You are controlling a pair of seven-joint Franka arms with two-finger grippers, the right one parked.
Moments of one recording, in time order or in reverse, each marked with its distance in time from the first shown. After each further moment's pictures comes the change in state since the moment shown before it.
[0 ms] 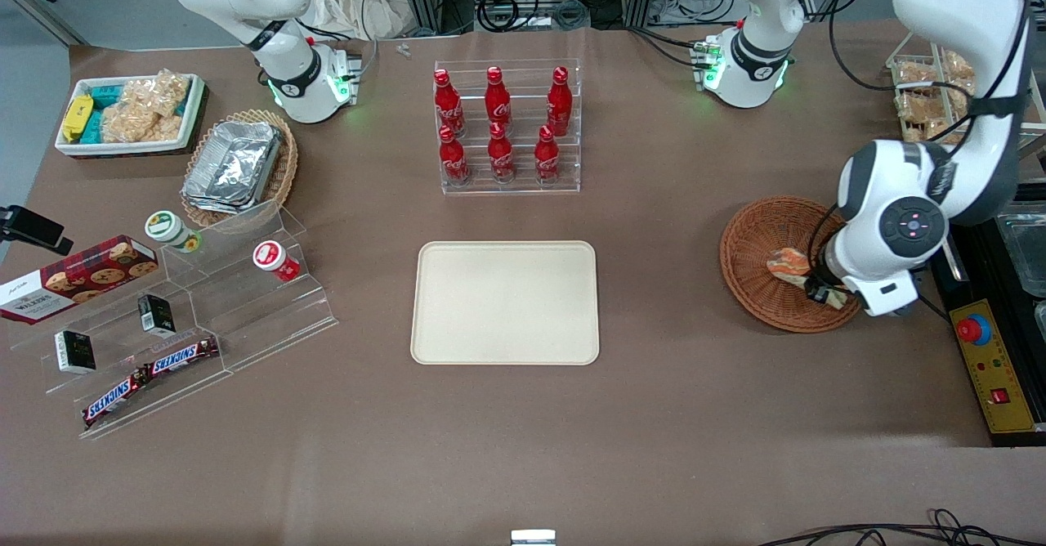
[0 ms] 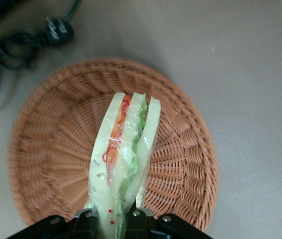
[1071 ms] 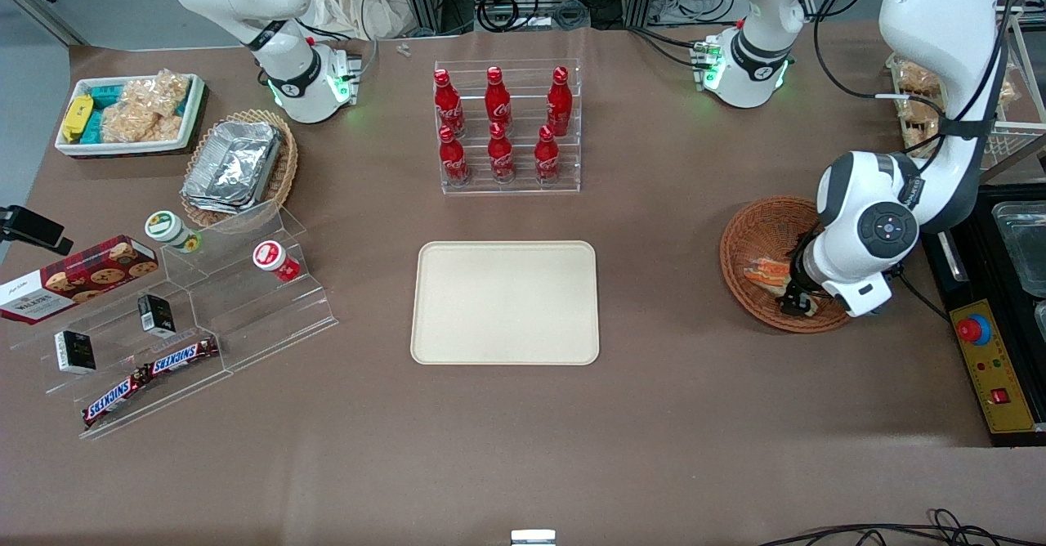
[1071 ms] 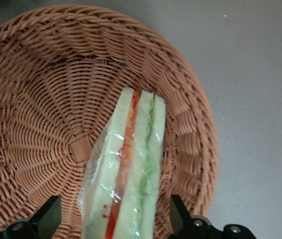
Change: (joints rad) arm -0.005 0.069 0.001 -0.144 -0.023 0.265 -0.160
